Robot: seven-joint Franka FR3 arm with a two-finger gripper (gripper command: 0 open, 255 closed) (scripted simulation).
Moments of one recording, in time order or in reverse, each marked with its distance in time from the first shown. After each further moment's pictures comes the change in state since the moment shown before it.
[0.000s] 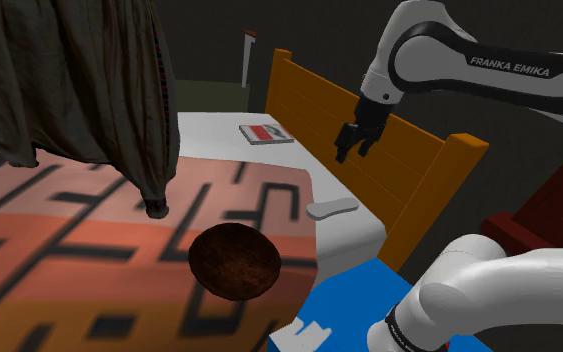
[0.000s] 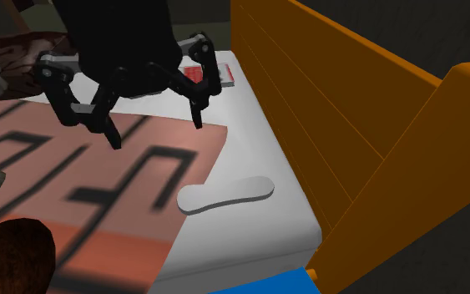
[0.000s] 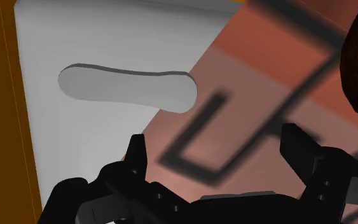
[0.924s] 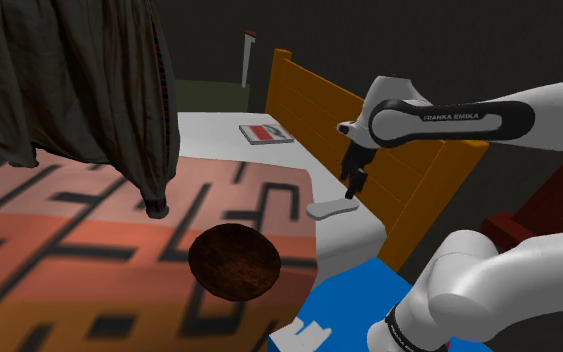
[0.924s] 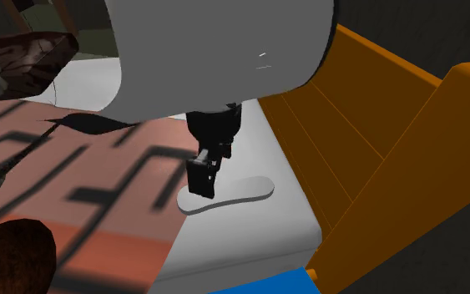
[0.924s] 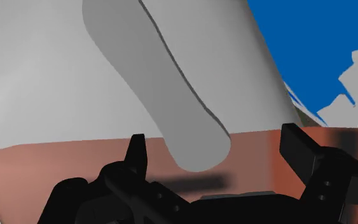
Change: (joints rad) arm 0.188 0.115 -0.381 -0.223 -0.215 0.315 -0.924
